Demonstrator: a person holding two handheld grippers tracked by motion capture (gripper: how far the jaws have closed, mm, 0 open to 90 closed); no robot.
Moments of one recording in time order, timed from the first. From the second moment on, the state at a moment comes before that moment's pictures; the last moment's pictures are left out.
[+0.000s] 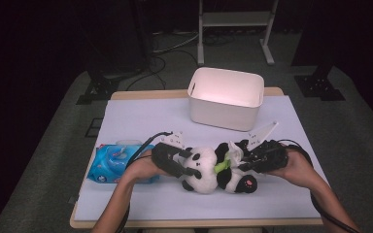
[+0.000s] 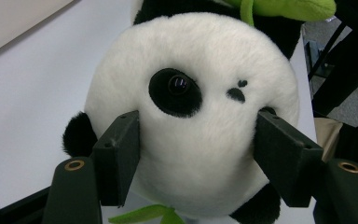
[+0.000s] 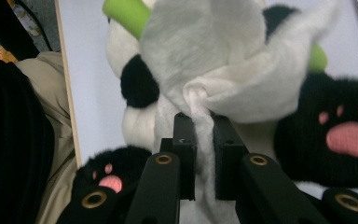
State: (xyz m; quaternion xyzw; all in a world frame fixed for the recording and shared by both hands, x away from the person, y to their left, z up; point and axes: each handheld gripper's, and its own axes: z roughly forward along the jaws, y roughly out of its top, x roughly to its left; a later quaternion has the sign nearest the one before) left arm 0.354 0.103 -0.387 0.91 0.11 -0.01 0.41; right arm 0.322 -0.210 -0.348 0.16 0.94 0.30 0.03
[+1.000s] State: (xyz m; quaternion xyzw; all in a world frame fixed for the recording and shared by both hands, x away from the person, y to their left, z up) left arm 0.354 0.105 -0.389 0.90 0.12 -0.01 0.41; right arm 0.339 -0.217 -0.346 0.18 0.94 0.29 0.05
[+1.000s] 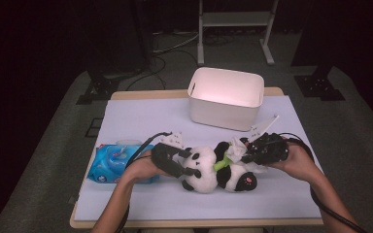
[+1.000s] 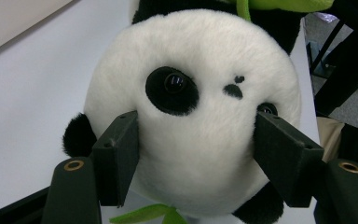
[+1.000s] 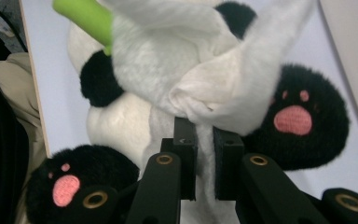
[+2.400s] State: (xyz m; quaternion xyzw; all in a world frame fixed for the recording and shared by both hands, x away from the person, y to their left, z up) left arm 0.353 0.106 -0.391 0.90 0.11 -0.01 0.42; right arm 0.364 -0.203 -0.311 0.19 0.93 0.30 0.08
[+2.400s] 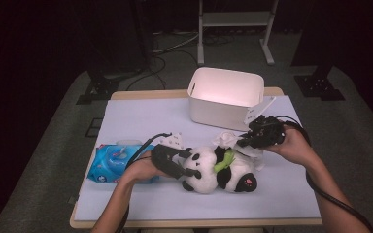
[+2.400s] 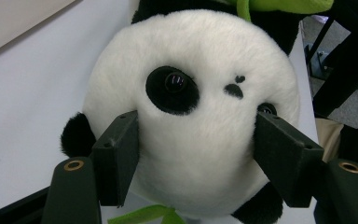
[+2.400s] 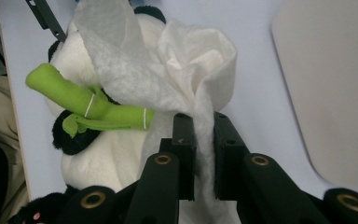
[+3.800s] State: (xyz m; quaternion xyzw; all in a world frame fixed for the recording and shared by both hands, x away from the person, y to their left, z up) left arm 0.362 0.108 -0.395 0.89 0.16 -0.01 0.43; right arm 0.315 -0.254 -0.358 0.20 0.93 0.31 0.03
